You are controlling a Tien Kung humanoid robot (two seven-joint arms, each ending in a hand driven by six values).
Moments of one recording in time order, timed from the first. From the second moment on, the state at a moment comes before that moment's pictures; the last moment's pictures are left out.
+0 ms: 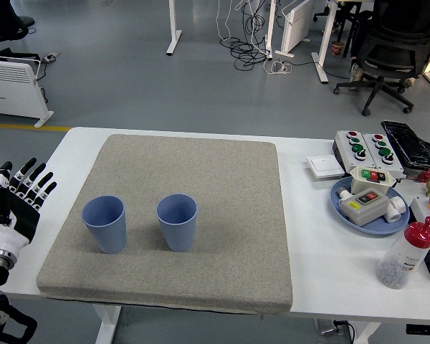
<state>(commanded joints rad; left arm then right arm) -0.15 0.19 -1.60 -1.35 0.65 0.01 -0.08 0.20 -0.18 0.03 0.26 -0.04 -0.22 -0.16</state>
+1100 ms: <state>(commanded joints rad) -0.14 0.19 -1.60 -1.36 0.64 0.03 -0.08 0.21 -0.17 0.03 0.26 -0.02 -0.22 -0.16</state>
